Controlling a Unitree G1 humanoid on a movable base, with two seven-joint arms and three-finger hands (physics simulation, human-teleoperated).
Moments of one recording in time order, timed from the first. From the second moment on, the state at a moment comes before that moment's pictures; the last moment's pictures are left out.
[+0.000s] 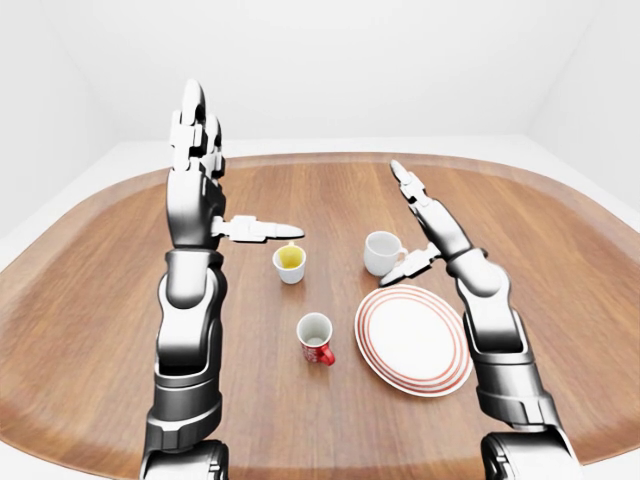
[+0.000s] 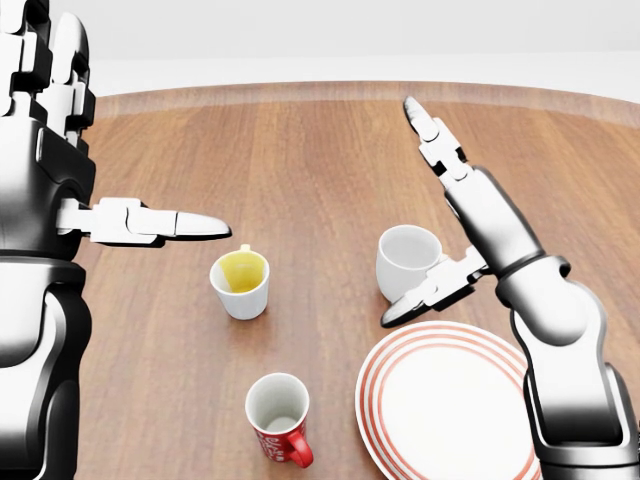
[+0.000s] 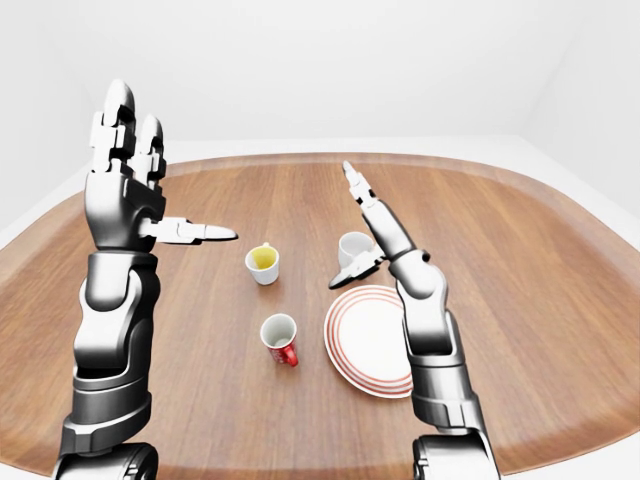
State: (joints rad) left arm -0.47 0.12 0.10 -0.27 -0.01 0.09 0.00; right arm -0.44 -0.22 -0.08 -0.03 -0.33 0.09 0.38
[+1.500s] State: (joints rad) left arm -0.48 0.13 0.10 -0.30 -0.01 0.09 -0.01; right arm -0.55 -0.03 0.10 0.19 -0.93 0.09 0.70
